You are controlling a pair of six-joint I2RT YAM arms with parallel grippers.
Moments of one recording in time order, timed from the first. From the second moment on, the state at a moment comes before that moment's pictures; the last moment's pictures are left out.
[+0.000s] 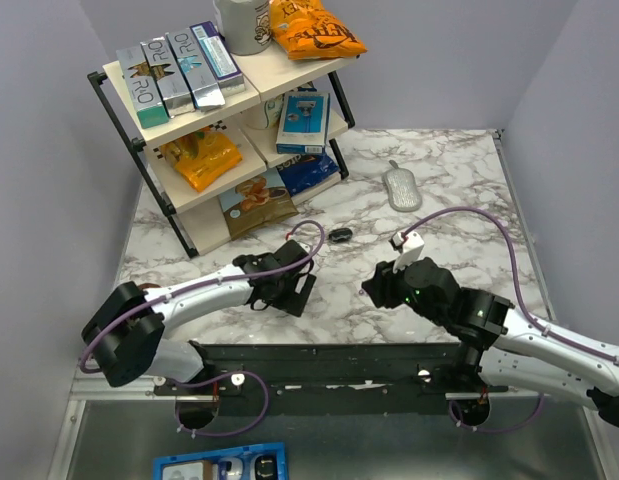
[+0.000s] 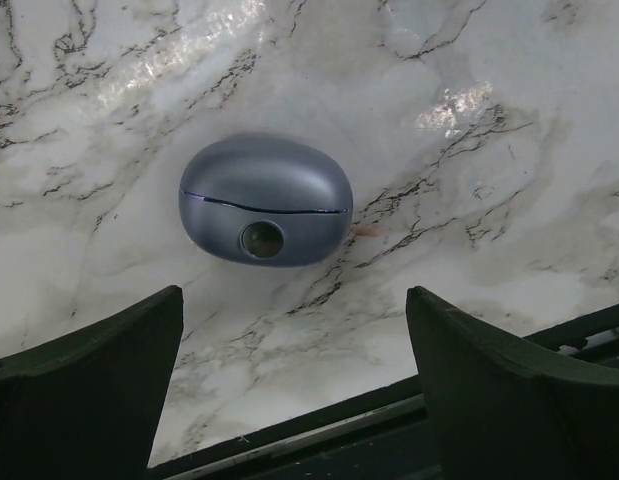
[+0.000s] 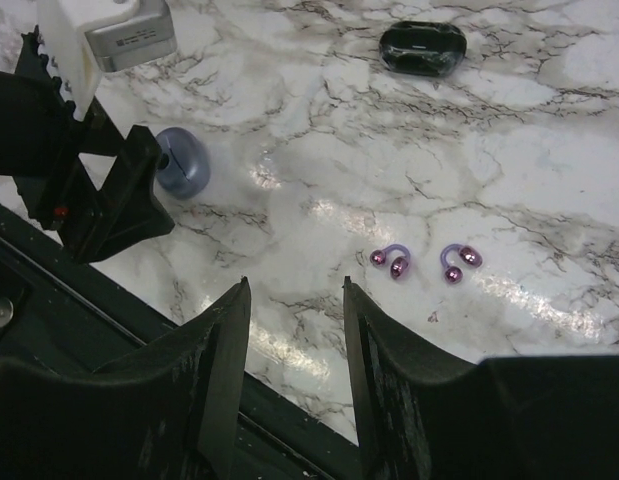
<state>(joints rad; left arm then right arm) -0.87 1.34 0.77 -0.59 -0.14 -0.42 1.06 0.77 0.65 -0.39 0.37 0.46</state>
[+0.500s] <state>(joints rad) -0.87 1.51 0.85 -0.58 -0.15 -0.36 1.06 0.73 0.65 -0.38 0.35 0.46</state>
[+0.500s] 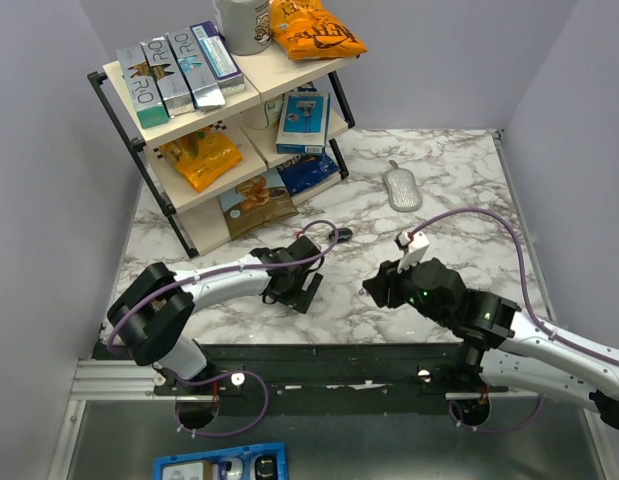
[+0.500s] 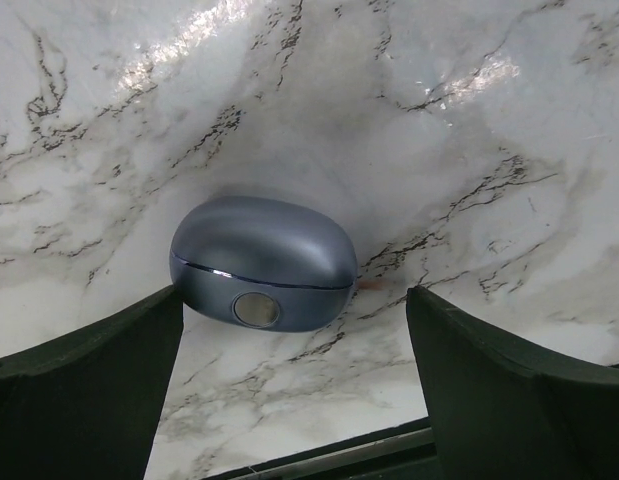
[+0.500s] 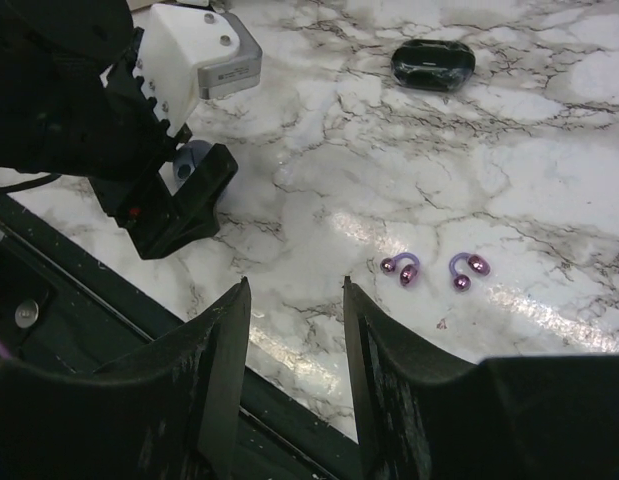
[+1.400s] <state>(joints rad) -0.84 1.54 0.85 -0.54 -0.13 -0.32 1.06 0.72 0.65 -0.38 0.35 0.46</state>
